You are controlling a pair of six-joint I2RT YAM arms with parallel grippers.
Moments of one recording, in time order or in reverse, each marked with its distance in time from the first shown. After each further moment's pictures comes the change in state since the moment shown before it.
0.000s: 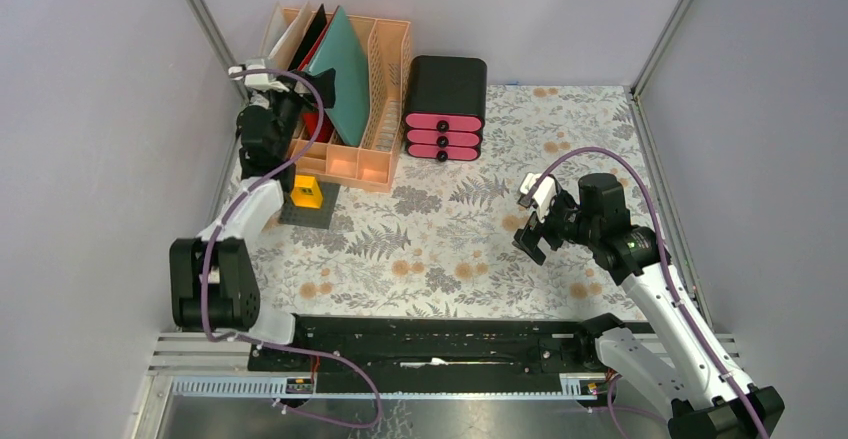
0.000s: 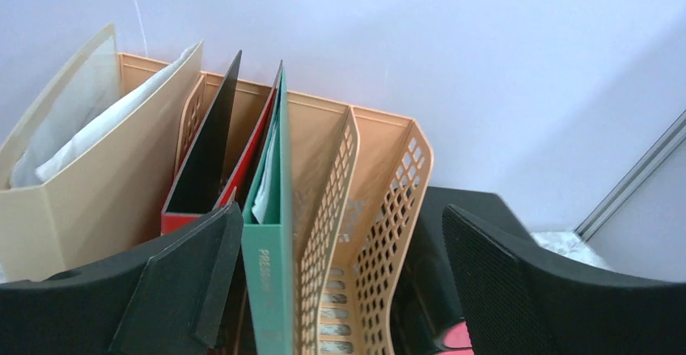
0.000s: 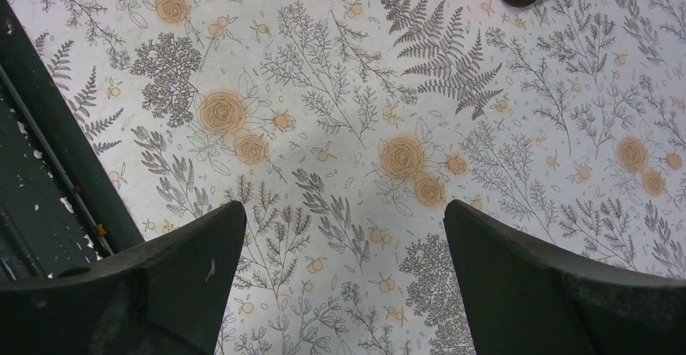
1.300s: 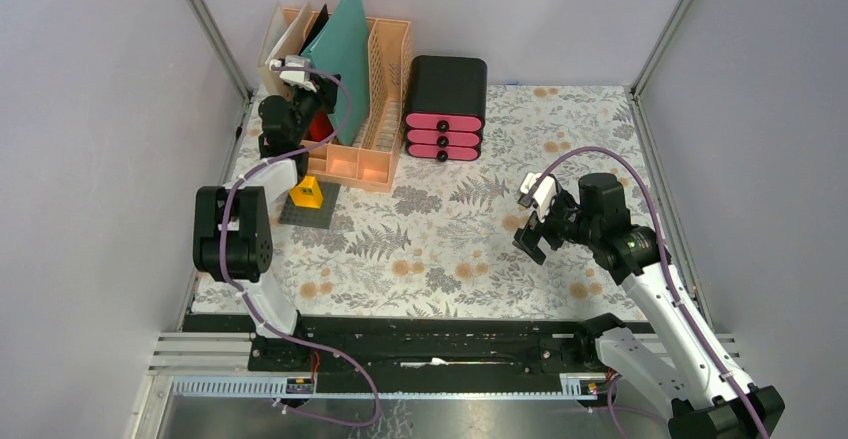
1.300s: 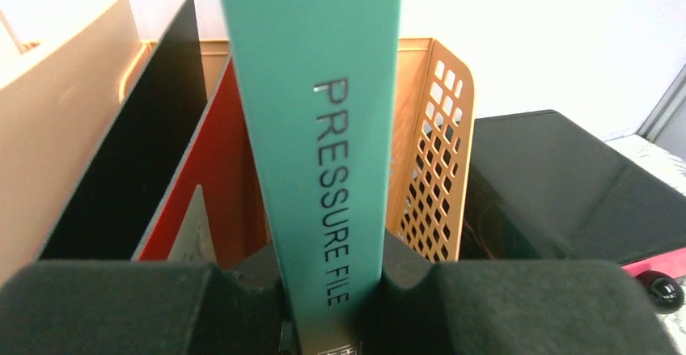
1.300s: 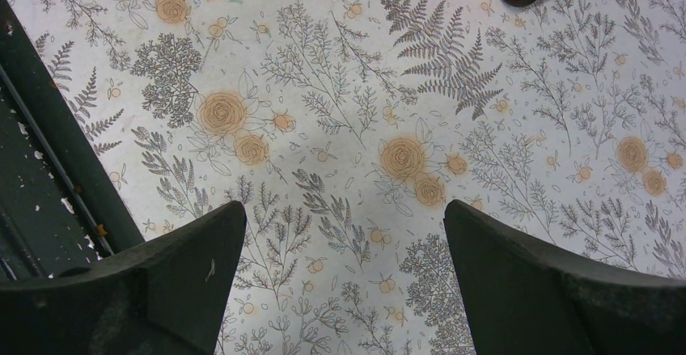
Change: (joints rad) left arm -0.002 0.264 0.109 0.103 0.156 0.228; right arm 0.000 -0.001 0.001 0.000 0.000 0.002
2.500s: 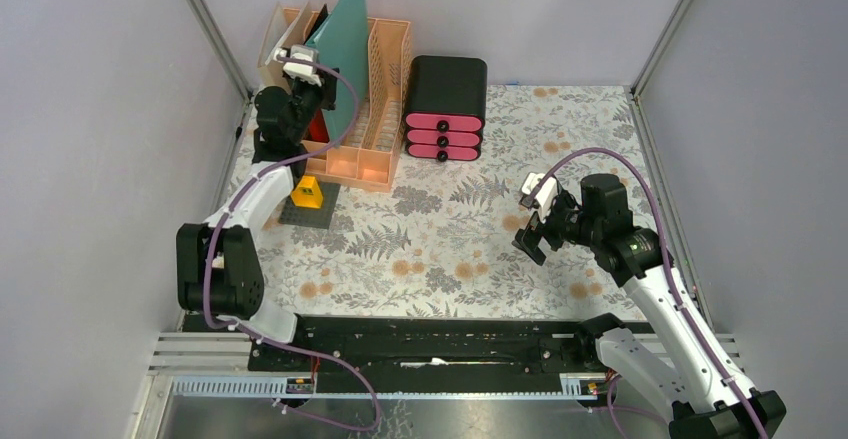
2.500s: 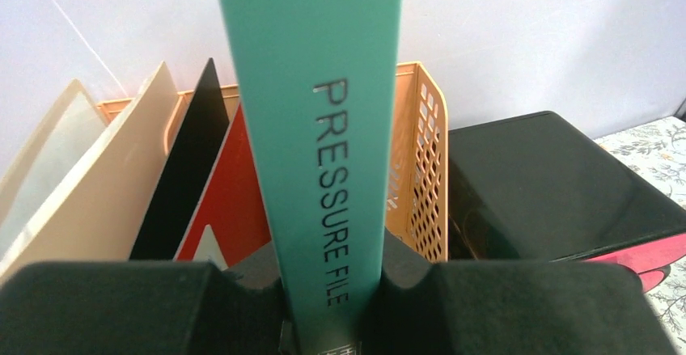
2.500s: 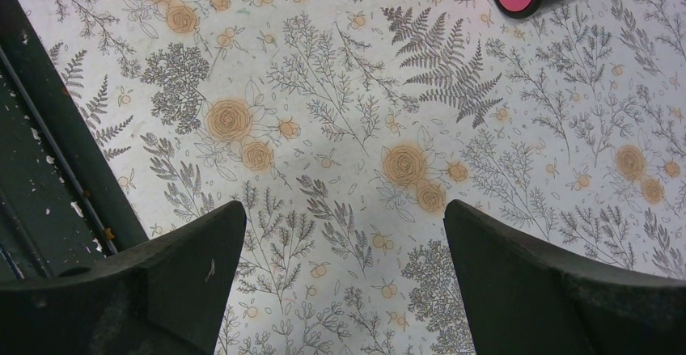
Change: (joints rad) left arm -0.077 -0.243 0.010 -0.304 -0.125 0.146; right arm 0.001 -0.020 0.003 0.000 -0.017 0.009
